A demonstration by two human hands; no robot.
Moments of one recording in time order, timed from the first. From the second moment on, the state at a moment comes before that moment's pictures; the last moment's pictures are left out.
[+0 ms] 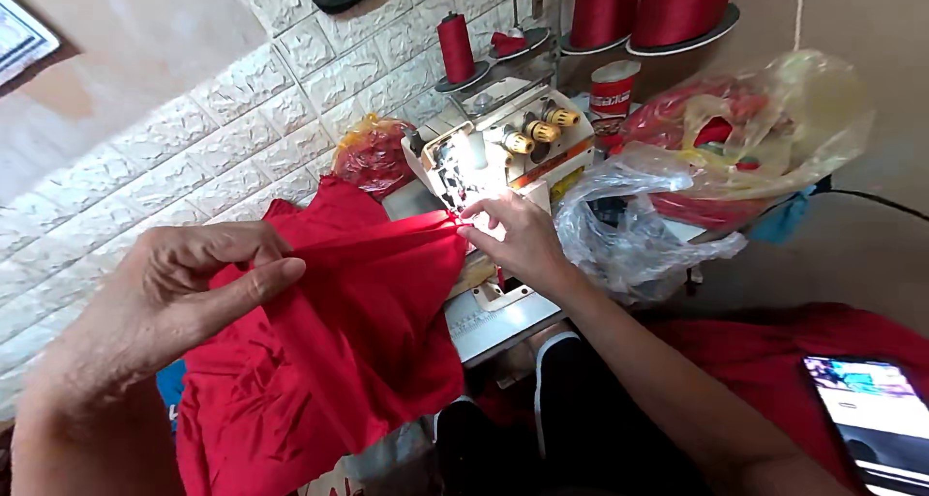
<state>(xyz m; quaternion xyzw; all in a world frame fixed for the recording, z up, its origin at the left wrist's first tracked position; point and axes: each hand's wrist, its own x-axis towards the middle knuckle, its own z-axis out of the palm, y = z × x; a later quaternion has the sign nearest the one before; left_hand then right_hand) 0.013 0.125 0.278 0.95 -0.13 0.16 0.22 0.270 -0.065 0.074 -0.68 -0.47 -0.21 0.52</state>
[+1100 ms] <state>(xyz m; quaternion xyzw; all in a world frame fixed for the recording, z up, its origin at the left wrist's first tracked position) -0.007 0.126 0.266 0.94 -0.14 0.17 0.26 0.274 -0.049 0.080 -0.58 -0.58 -0.16 0.55</state>
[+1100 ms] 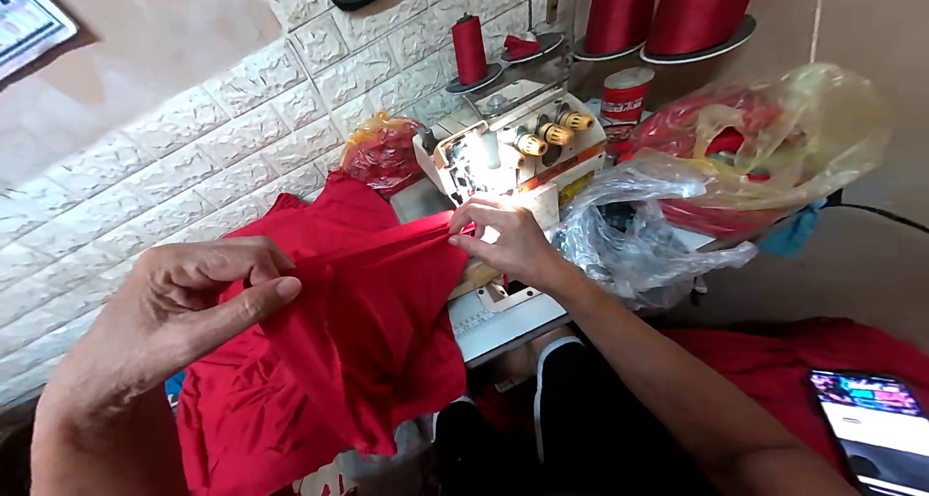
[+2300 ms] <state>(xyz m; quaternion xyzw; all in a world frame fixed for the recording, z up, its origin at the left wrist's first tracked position) 0.060 0.087 0.233 0.95 -0.11 0.16 0.23 0.283 -0.074 0.041 -0.66 -0.52 -0.26 0.48</state>
